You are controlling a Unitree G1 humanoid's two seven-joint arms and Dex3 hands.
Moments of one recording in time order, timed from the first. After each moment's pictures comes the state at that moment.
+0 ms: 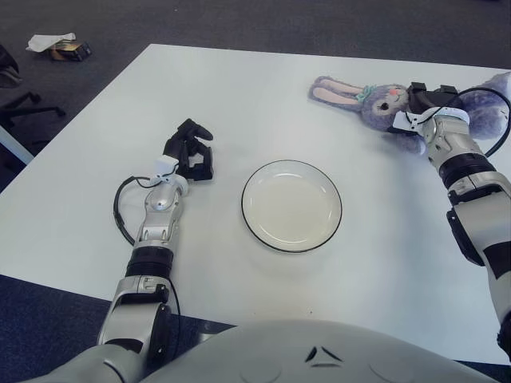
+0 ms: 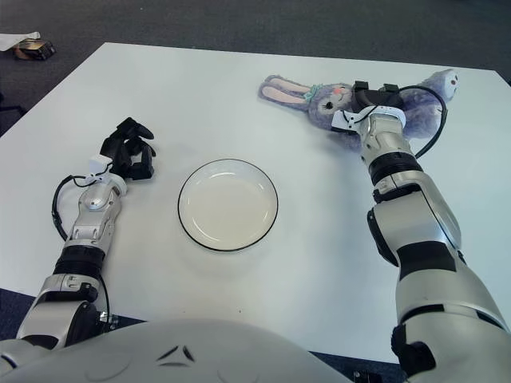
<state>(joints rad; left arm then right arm) -0.24 0.14 0.09 0.41 -0.03 -0.29 -0.05 -0.96 -0.57 0.47 1.14 -0.81 0.10 -0.02</state>
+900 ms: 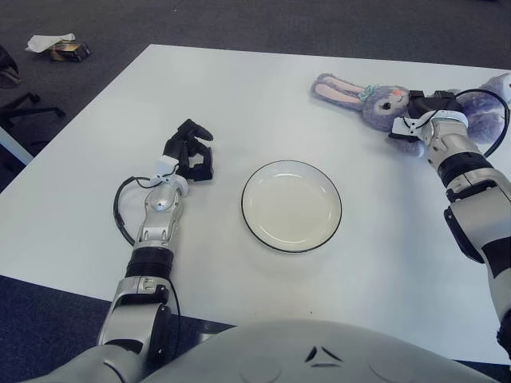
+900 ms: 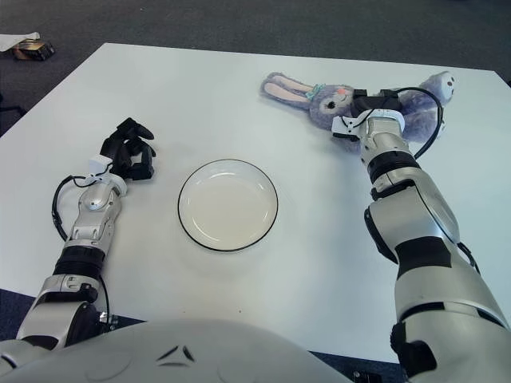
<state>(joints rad) -0.24 0.14 0.09 0.41 -0.03 -0.28 -0.06 -0.99 -0.56 0.57 1.22 -0.81 0.11 -0.02</state>
